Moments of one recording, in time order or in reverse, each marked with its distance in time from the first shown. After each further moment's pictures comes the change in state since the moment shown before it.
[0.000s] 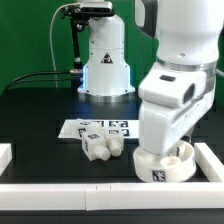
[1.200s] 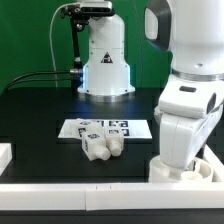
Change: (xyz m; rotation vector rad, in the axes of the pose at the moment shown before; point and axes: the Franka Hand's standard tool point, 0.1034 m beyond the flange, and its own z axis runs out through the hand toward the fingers) arm 0.023 0.003 0.011 -0.050 0.039 -0.064
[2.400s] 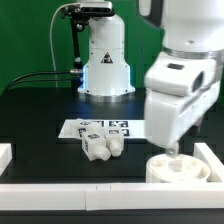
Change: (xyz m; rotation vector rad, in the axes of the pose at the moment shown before) arm -0.027 -0.001 -0.035 0.030 -0.039 0.088
